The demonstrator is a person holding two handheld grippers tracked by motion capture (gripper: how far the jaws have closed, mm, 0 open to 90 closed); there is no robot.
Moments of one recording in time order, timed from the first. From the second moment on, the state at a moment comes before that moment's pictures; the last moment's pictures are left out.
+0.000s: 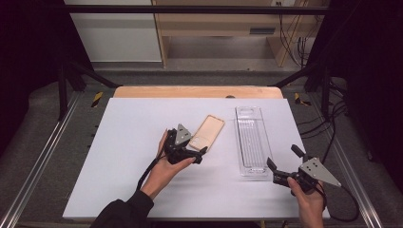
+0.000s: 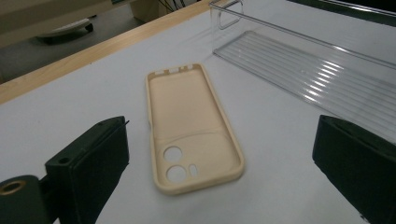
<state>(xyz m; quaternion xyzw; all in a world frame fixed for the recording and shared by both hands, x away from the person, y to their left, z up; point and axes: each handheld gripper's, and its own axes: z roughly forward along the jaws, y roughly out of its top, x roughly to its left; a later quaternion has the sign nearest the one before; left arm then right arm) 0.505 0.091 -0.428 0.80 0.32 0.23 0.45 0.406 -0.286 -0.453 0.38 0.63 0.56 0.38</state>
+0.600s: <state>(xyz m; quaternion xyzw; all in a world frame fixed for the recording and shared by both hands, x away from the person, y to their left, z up) 0.520 0.069 -0.440 0.81 0.34 0.23 0.41 0.406 -0.288 -0.454 0.38 0.63 0.56 0.38</state>
